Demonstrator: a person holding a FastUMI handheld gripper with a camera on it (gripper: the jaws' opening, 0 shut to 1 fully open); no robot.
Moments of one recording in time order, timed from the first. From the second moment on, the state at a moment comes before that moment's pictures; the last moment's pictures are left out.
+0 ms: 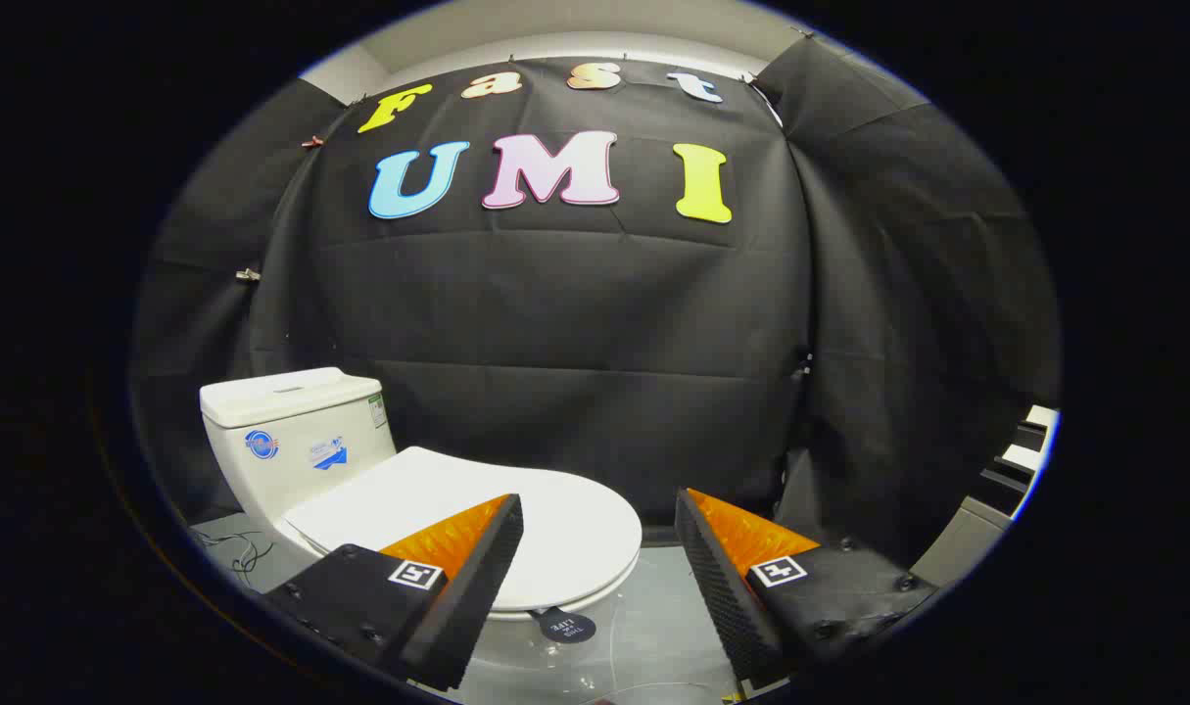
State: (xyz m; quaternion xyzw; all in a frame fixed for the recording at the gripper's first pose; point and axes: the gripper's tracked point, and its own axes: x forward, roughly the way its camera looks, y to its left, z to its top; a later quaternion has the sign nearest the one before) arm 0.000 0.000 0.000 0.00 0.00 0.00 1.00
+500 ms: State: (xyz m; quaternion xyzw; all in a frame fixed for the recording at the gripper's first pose) arm 0.000 0.001 -0.002 0.00 0.00 0.00 1.00
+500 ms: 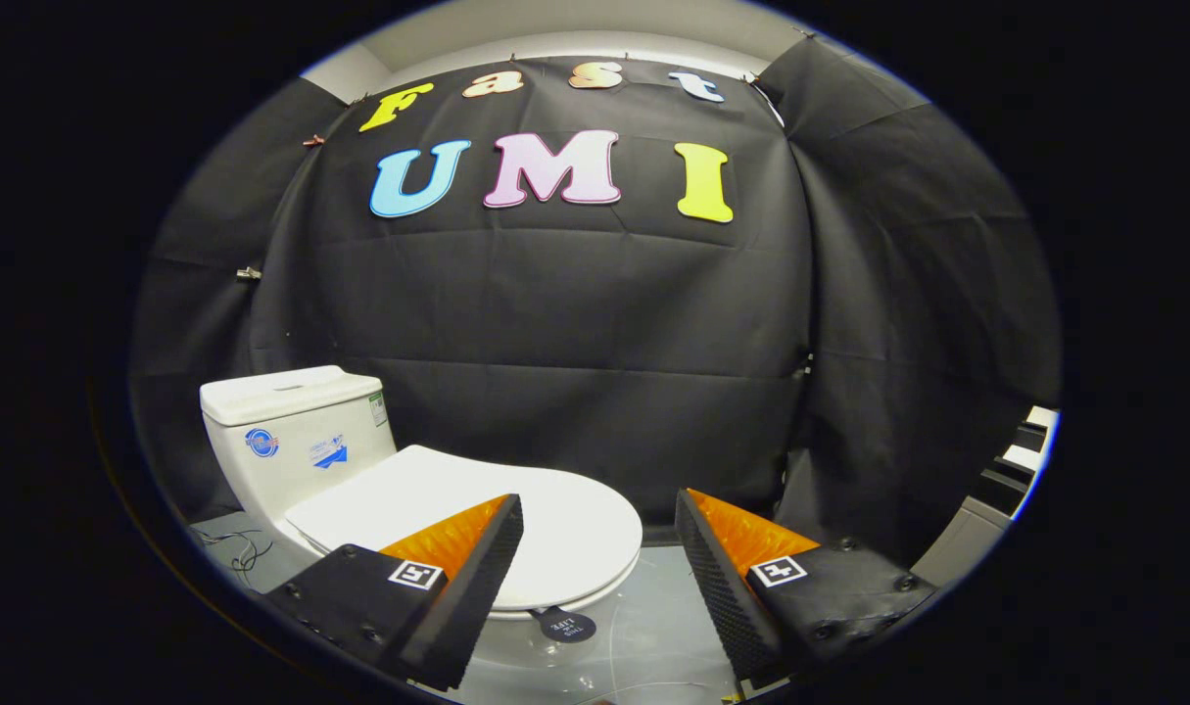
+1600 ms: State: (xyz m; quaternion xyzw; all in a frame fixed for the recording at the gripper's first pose) arm 0.016 -0.008 -0.108 0.20 0.17 0.00 0.96
